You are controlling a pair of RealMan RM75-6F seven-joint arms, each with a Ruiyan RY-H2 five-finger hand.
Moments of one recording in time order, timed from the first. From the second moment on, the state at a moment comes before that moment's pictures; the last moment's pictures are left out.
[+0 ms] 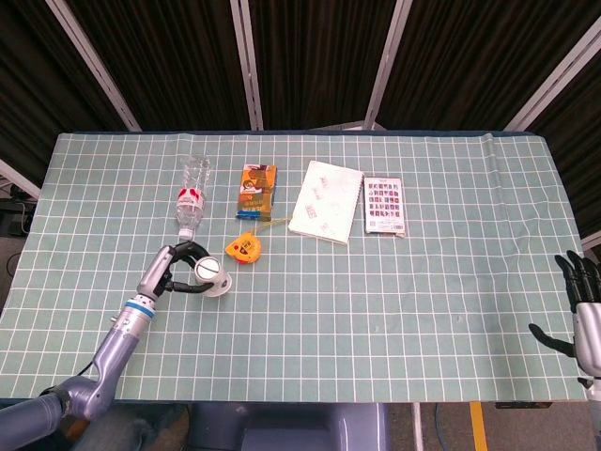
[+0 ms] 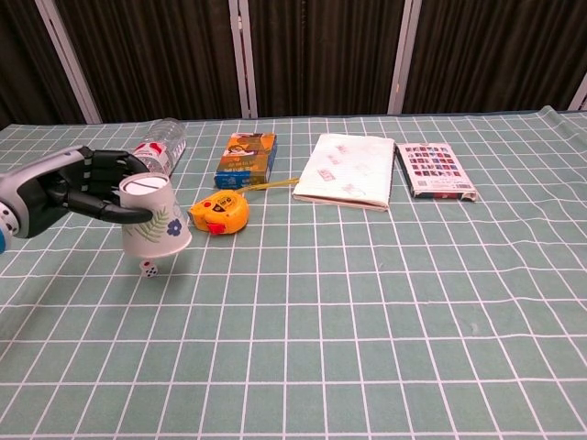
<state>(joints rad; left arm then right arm) -0.52 -1.62 -0.20 -1.27 1.36 0.97 -0.79 0.05 -1.03 0.12 -1.66 -1.46 1.54 0.00</state>
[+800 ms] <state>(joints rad) -0.54 -1.63 -0.14 -1.16 1.38 0.92 -0.81 0.05 -1.04 0.12 -1.66 -1.46 1.55 0.00</state>
